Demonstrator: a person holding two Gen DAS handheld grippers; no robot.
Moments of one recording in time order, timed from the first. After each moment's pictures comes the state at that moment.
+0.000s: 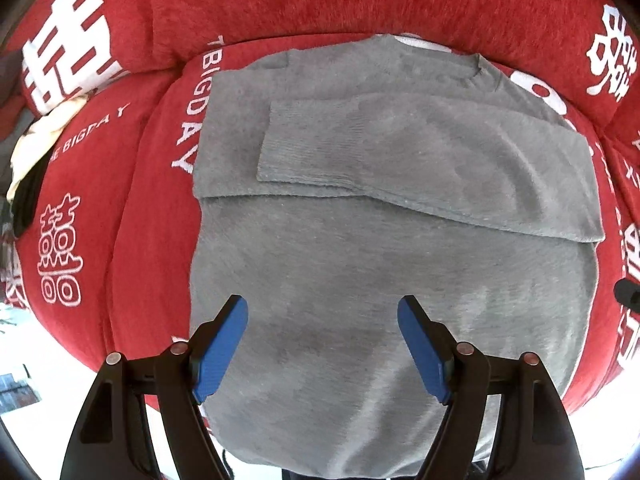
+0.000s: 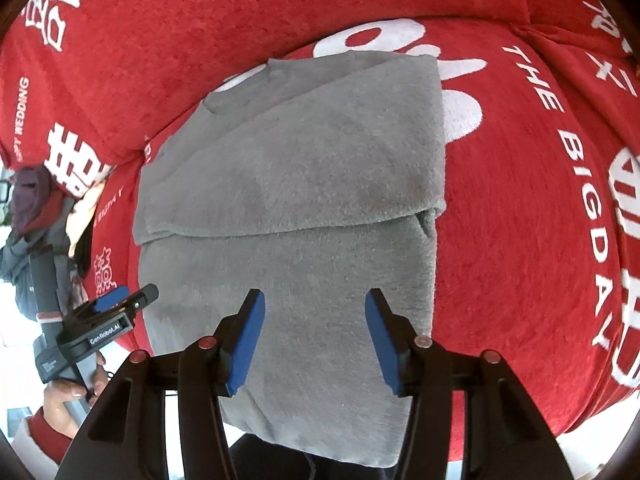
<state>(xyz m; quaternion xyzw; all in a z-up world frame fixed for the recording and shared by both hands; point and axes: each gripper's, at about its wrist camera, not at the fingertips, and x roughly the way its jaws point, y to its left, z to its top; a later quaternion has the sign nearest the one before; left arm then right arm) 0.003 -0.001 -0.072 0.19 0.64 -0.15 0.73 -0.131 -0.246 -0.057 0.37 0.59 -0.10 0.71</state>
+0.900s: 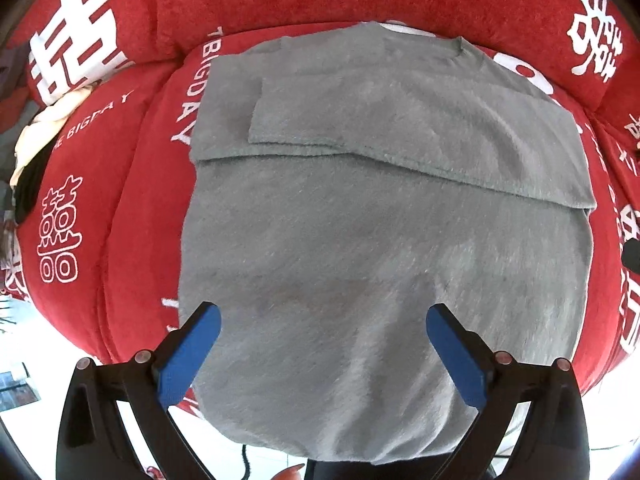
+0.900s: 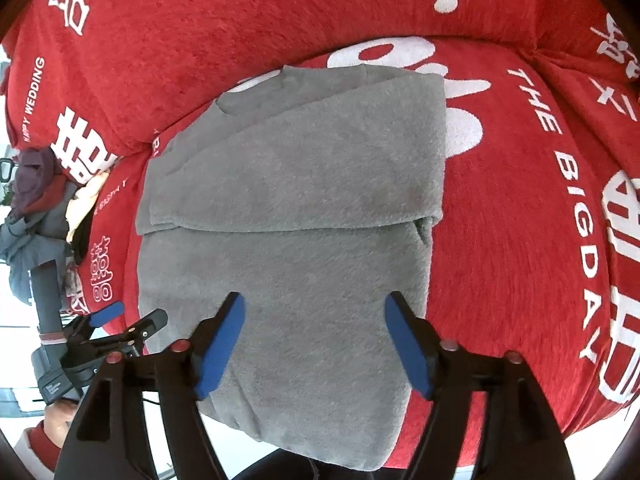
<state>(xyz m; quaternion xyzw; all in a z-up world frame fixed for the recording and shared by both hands) -0.034 0.013 -0.069 0.19 0.64 -0.16 0.73 -0.138 -0.231 -0.042 0.33 0.58 -0.11 0.74</state>
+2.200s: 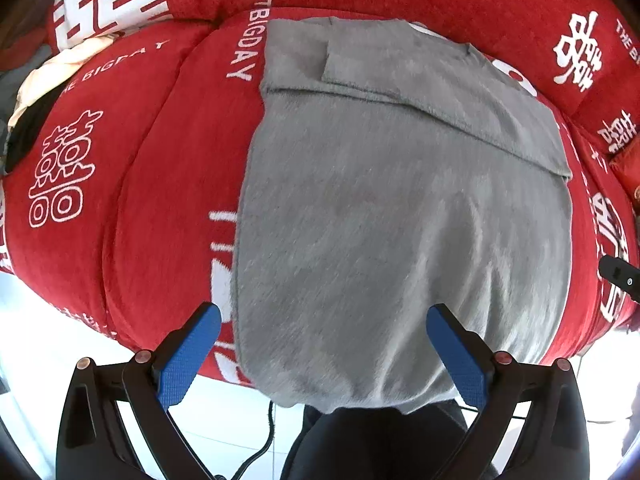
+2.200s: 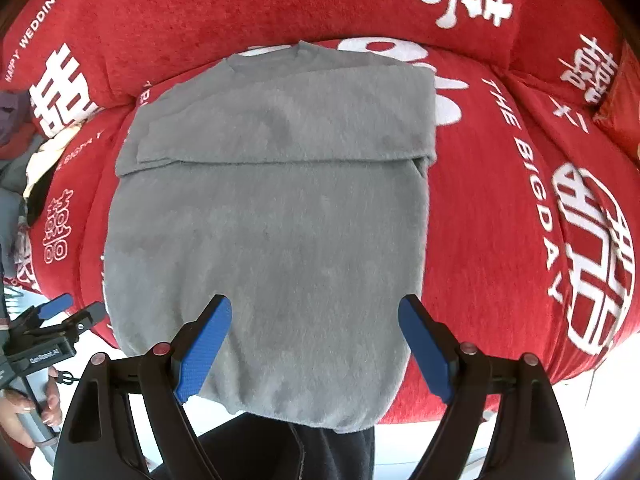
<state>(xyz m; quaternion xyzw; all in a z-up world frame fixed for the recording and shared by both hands) -0.071 0.120 -0.060 0.13 0.65 -0.19 0.72 -0.172 -0.139 -0.019 0.23 0.62 -0.18 0.73</state>
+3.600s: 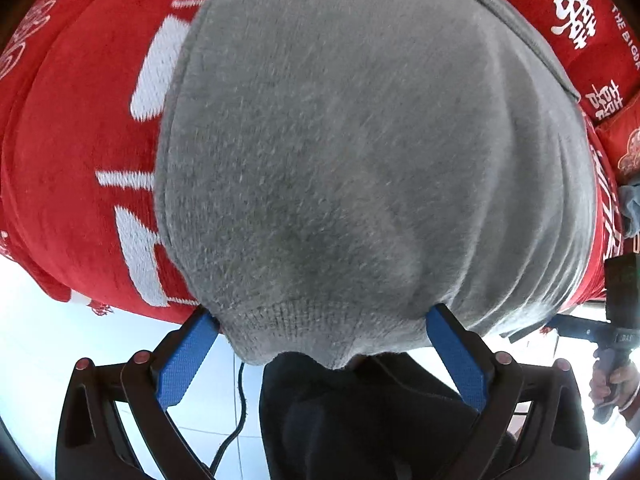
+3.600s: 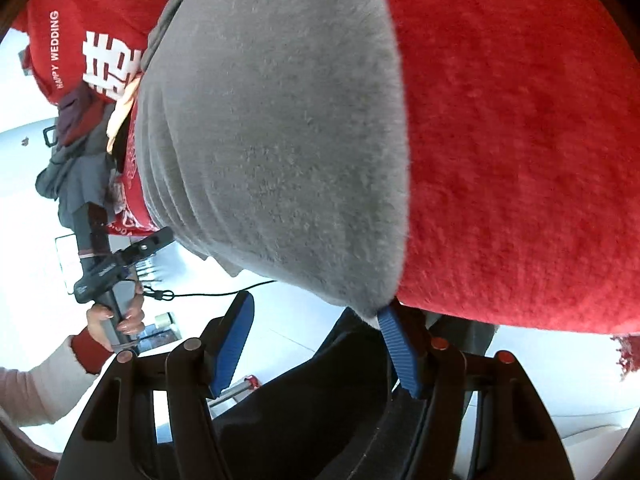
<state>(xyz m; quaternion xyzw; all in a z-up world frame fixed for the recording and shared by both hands) -0.141 0.182 -0.187 0.07 0.70 -0.25 0.67 -0.325 -0.125 -0.193 0.47 0.61 0.06 0.63</state>
